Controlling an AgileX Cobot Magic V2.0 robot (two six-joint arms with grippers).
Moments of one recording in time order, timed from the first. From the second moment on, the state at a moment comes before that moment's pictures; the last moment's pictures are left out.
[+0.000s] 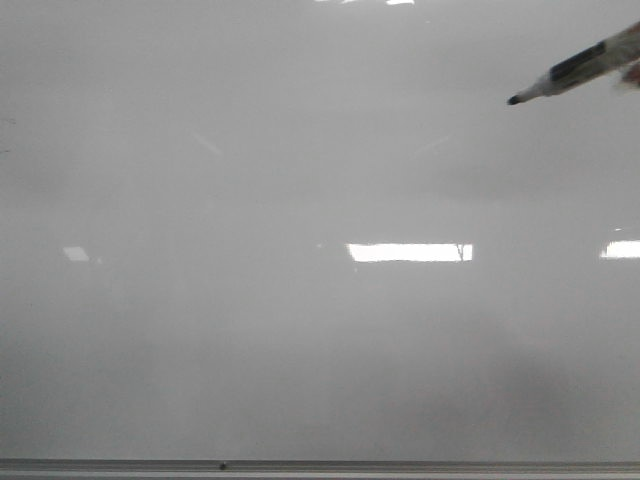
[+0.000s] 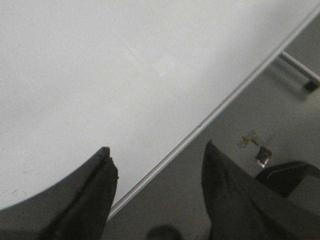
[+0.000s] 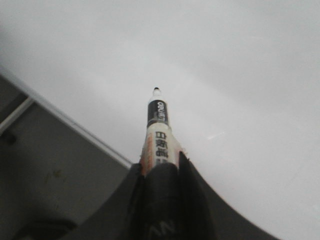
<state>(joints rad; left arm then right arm) -0.30 0.94 -0.94 -0.26 0.93 0.54 0.20 0.80 -0.78 0.37 0.74 -0.44</state>
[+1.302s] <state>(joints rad) -0.22 0.91 -0.94 -0.29 0.87 0.50 0.23 1.16 -0.82 0.40 0.19 -0.44</state>
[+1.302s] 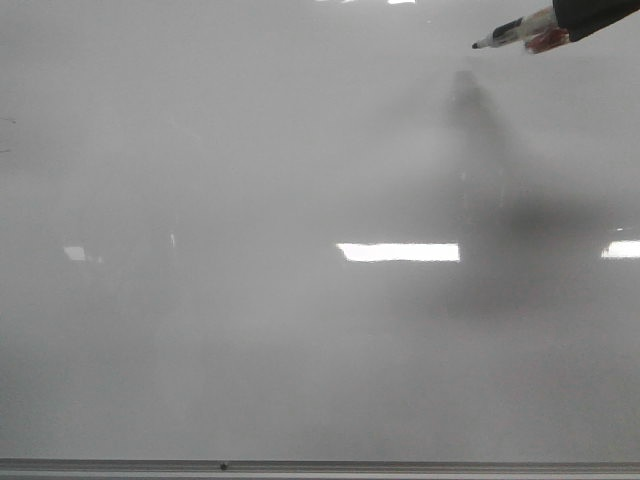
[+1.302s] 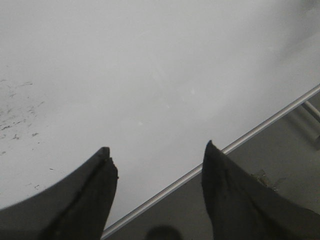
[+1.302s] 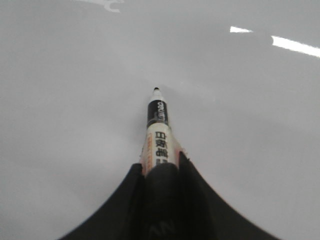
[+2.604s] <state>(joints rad) -0.22 0.91 -0.94 -0.32 0.87 0.50 0.20 1.30 -0.84 0.42 0.26 -0.48</state>
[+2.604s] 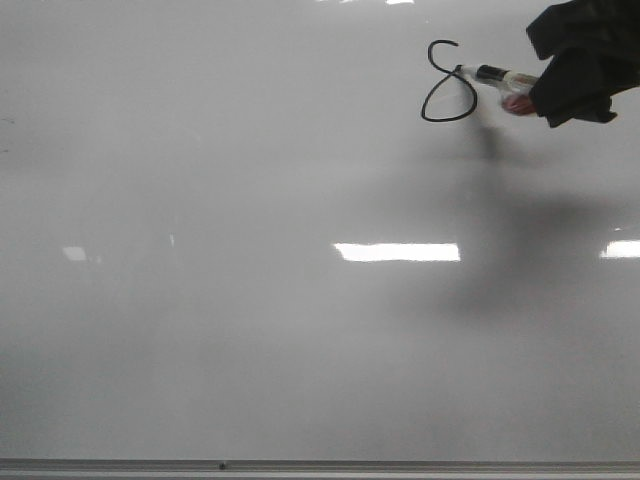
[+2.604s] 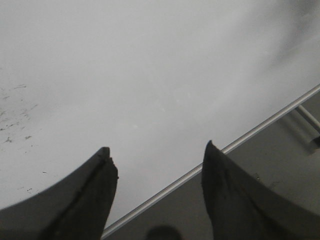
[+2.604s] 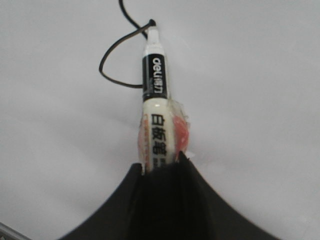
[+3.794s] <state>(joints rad) -0.77 1.19 -1.04 -0.56 0.87 1.02 0.58 0.98 -0.89 0.42 0.94 -0.79</state>
